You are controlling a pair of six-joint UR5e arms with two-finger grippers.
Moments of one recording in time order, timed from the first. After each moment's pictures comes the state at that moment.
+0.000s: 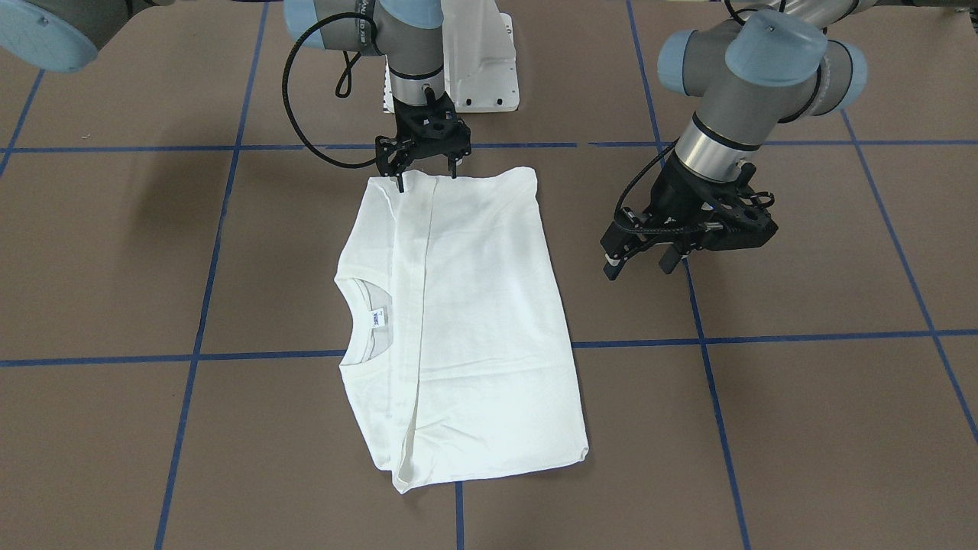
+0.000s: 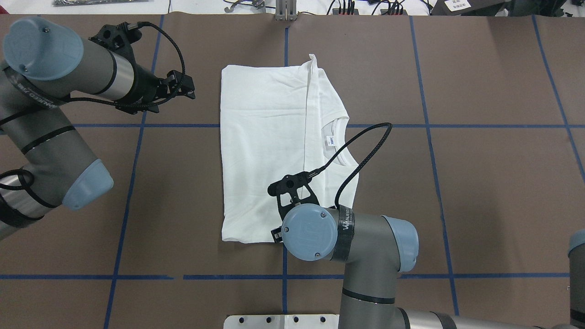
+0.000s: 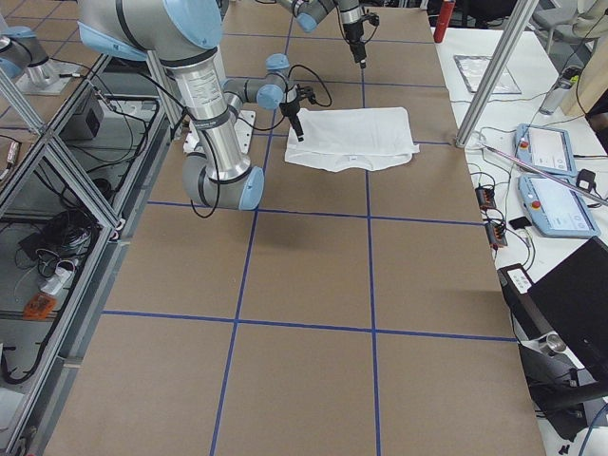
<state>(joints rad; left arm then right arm) -0.82 -2.01 -1.79 -1.93 -1.95 -1.37 0.24 -0.93 1.77 -1.64 1.50 1.03</state>
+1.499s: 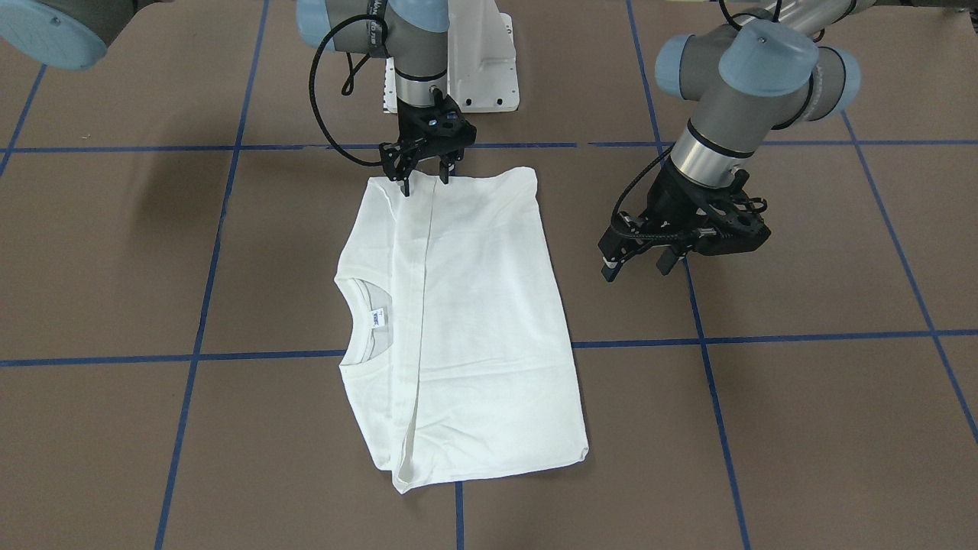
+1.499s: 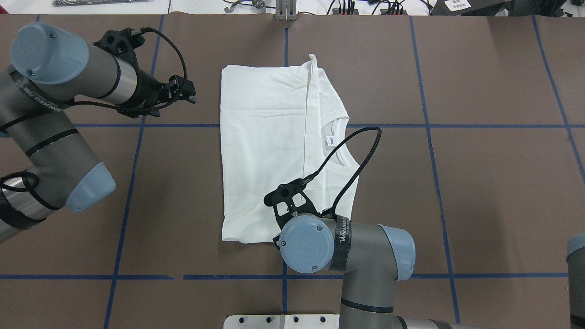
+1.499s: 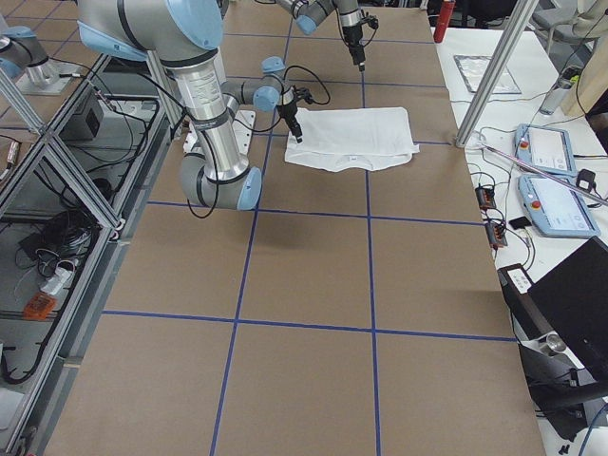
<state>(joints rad) -0.81 -2.01 -1.78 -1.94 -1.95 -1.37 0.21 -0.94 1.76 -1.64 1.45 0.95</state>
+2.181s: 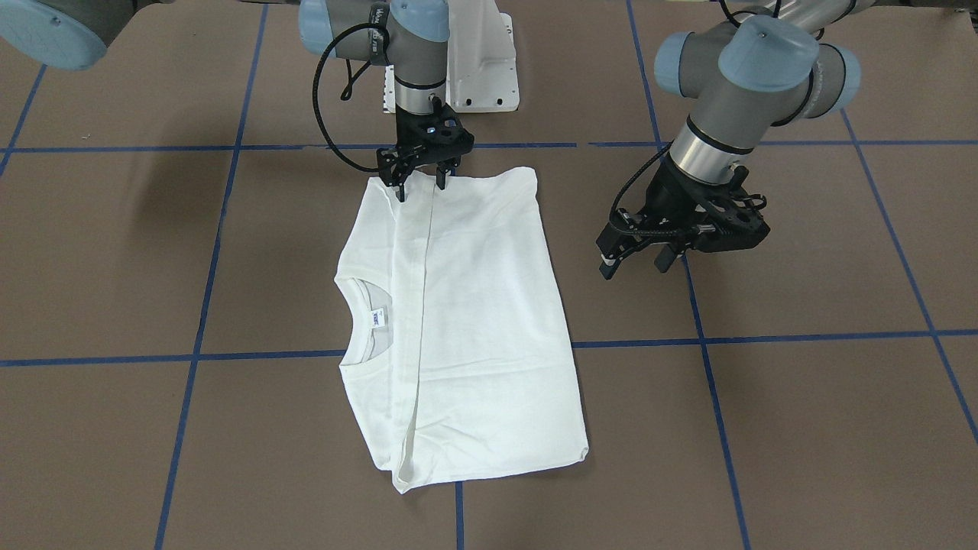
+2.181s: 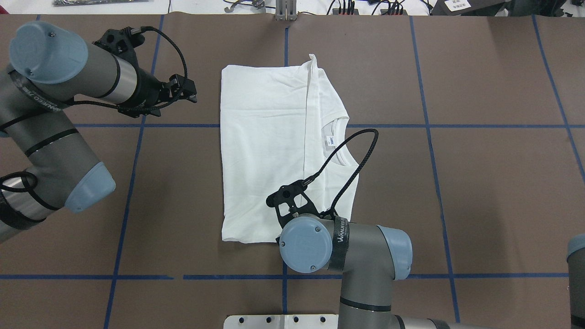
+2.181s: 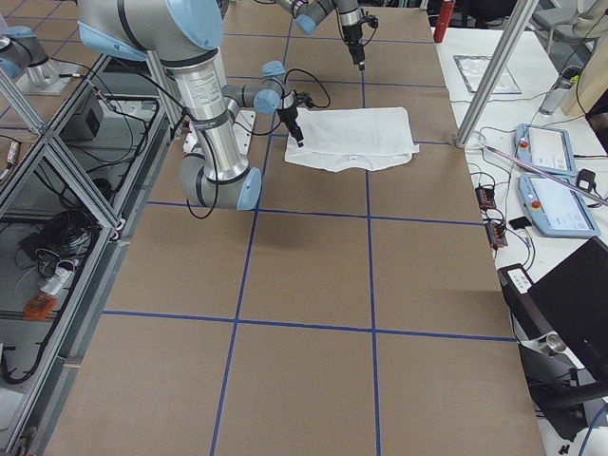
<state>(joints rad) -0.81 -2.01 -1.79 -1.93 -1.95 -1.38 0.22 -0.94 1.73 -1.64 1.44 0.94</state>
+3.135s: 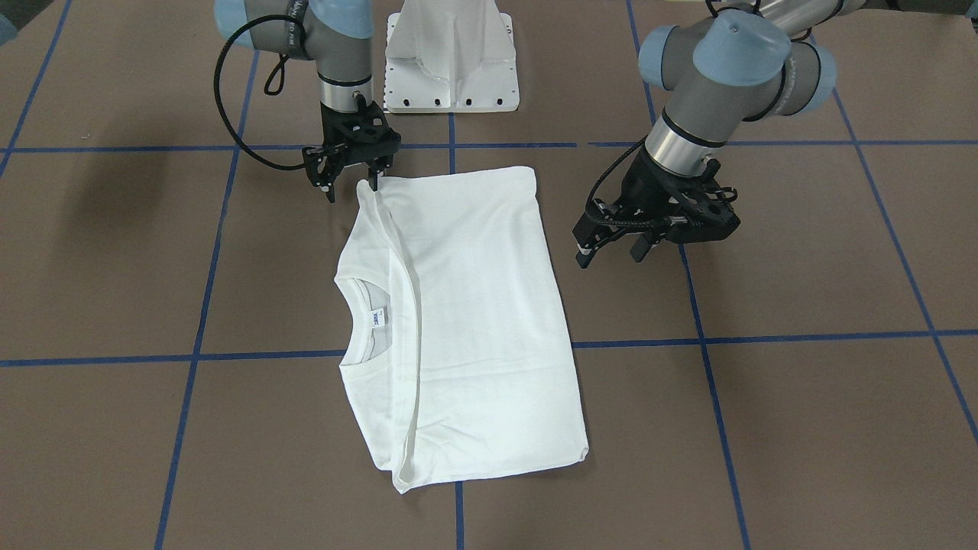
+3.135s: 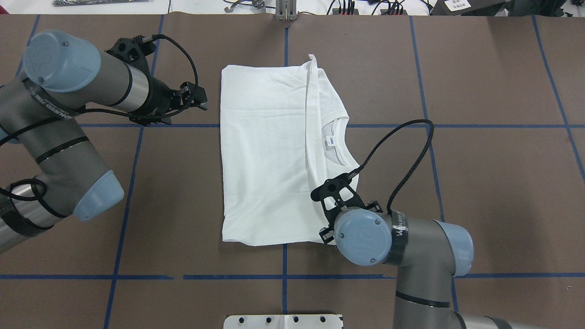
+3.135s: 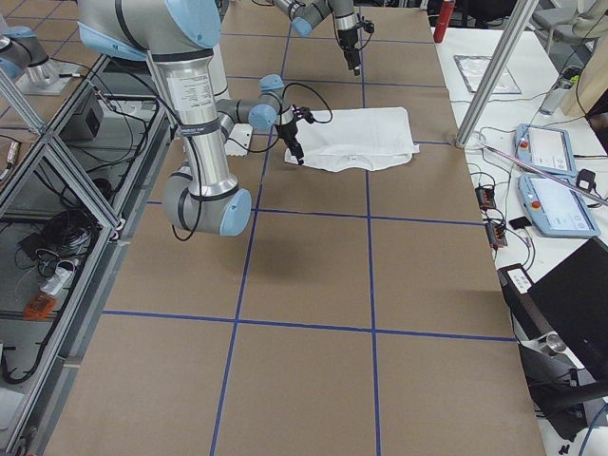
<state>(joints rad) -0.76 -2.03 -1.79 -1.93 -1.95 -1.43 0.26 -1.21 1.97 -1.64 1.45 0.88</state>
